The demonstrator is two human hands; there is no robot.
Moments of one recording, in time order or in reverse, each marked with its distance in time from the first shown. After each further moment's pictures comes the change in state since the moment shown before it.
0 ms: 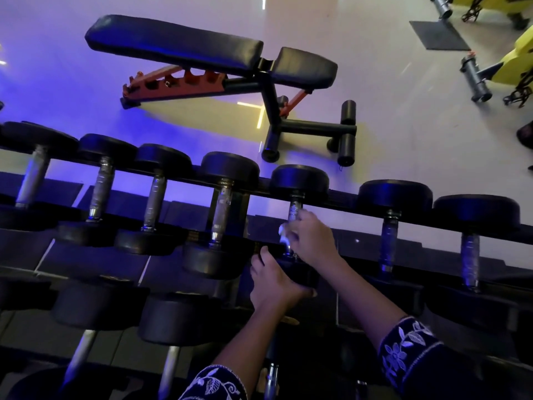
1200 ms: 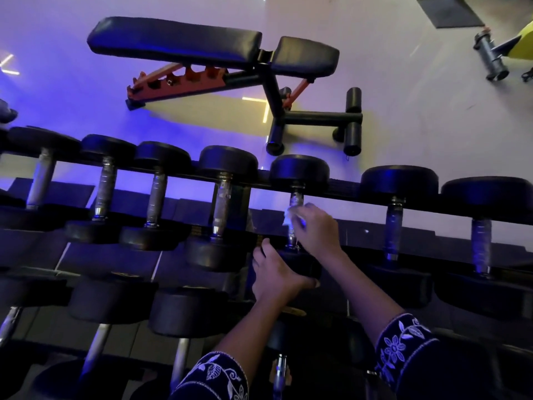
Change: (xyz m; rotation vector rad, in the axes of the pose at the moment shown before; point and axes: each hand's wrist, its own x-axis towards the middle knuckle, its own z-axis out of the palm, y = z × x) left_hand -0.003 0.003 0.001 0.031 0.018 -0.006; right_hand -0.003 0.012 0.013 0.103 0.226 0.027
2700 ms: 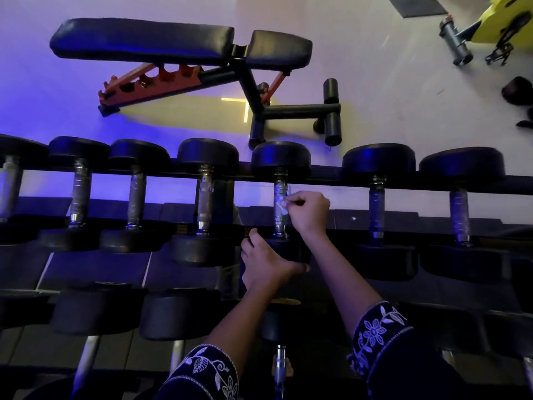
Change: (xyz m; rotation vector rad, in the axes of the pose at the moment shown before) left_hand 0.006 -0.006 0.006 0.013 0.006 0.012; right_hand 0.000 -0.016 -0.009 0.434 0.159 0.519
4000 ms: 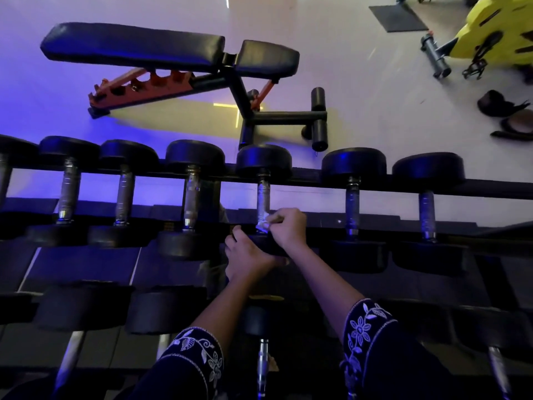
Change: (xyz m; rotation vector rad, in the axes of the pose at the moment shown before) left_hand -0.005 0.005 -0.002 0.013 0.024 -0.006; right_hand -0.030 0.018 -0.003 -0.058 -0.163 0.082
